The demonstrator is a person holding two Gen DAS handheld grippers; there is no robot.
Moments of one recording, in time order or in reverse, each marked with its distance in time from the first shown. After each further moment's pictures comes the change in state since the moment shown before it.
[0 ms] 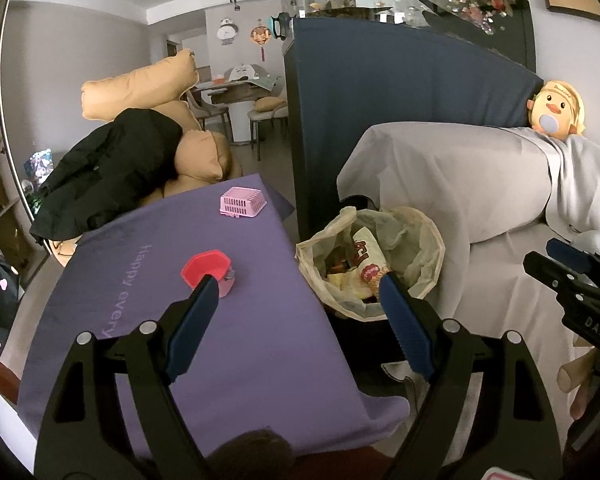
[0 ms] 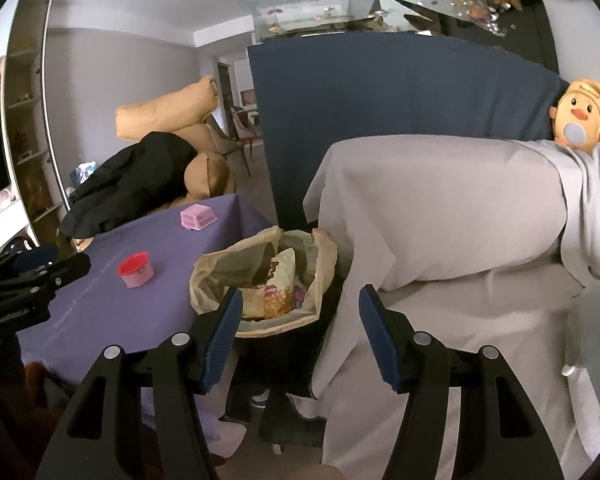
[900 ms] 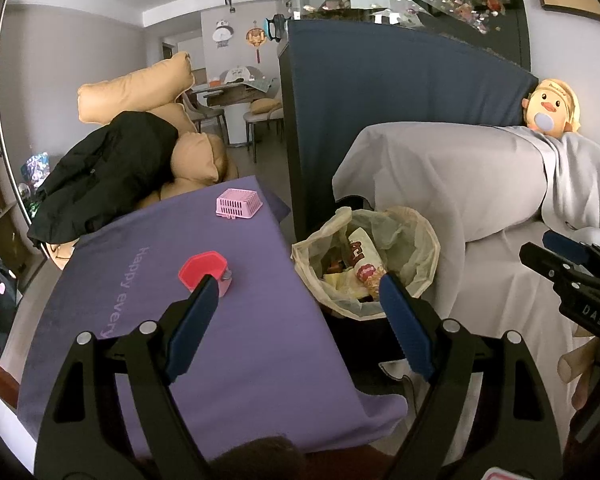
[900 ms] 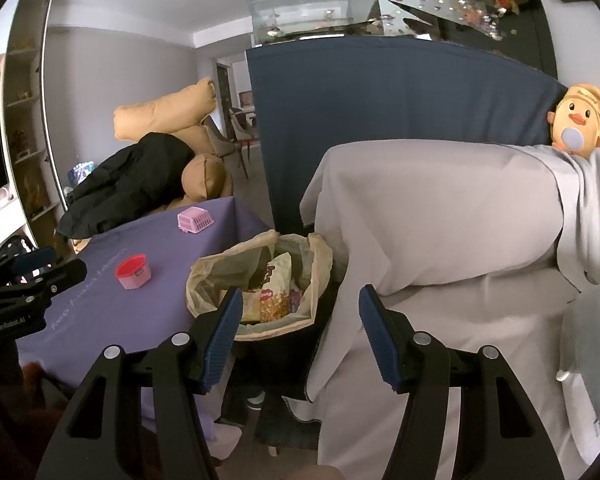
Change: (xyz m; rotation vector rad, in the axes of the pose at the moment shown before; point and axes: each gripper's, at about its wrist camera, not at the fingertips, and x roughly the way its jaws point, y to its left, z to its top) left arm -0.004 0.000 0.000 0.010 -0.008 -0.011; right arm -0.001 -0.004 0.004 0.001 0.000 -0.009
